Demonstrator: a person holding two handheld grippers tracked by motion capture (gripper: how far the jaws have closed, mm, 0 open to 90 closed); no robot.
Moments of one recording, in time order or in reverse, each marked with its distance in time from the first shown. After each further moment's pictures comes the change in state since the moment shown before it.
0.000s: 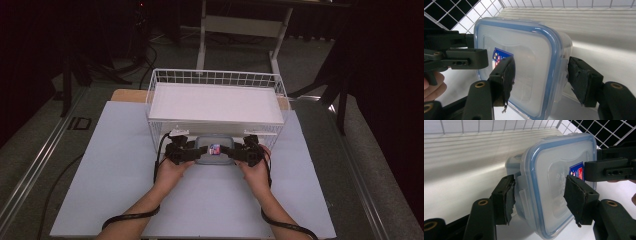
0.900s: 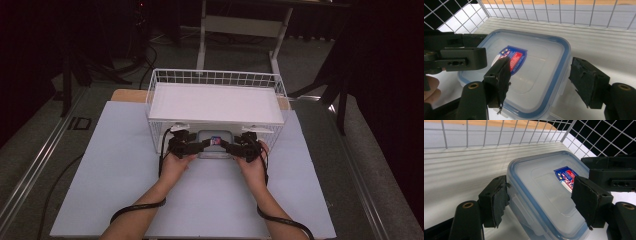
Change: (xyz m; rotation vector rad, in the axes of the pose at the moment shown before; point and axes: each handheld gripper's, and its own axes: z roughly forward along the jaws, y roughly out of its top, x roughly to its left) left arm 0.014 0.008 0.021 -0.066 0.011 -0.029; right arm 0.003 0.008 0.010 -0.044 -0.110 -0.015
